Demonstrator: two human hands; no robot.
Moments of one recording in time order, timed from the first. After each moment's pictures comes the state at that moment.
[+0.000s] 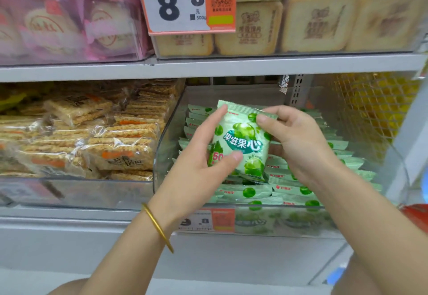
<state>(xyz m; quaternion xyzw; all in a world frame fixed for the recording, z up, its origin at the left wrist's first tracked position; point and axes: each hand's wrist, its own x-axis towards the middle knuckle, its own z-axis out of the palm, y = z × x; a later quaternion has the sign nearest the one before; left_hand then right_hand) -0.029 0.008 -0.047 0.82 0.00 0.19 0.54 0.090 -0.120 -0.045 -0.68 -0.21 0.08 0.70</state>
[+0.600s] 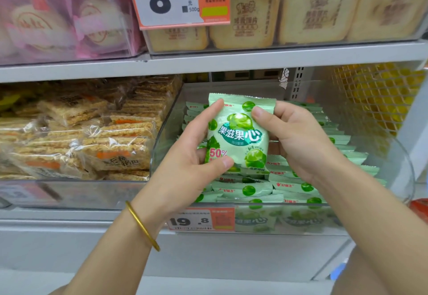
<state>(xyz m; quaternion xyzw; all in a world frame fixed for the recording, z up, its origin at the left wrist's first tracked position) -0.033 0.012 -0.040 0.75 -0.04 0.15 0.64 0.080 -0.124 -0.037 -0.65 -0.25 0.15 0.71</state>
